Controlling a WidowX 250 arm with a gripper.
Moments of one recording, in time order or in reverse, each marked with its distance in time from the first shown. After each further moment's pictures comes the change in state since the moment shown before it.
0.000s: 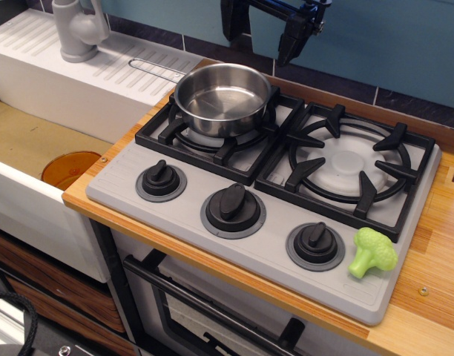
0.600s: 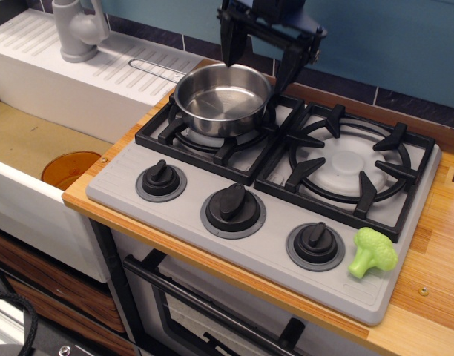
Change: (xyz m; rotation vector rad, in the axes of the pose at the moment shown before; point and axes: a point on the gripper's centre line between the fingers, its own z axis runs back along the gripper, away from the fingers) arm -0.002 -0.007 -0.033 0.010 0.015 0.013
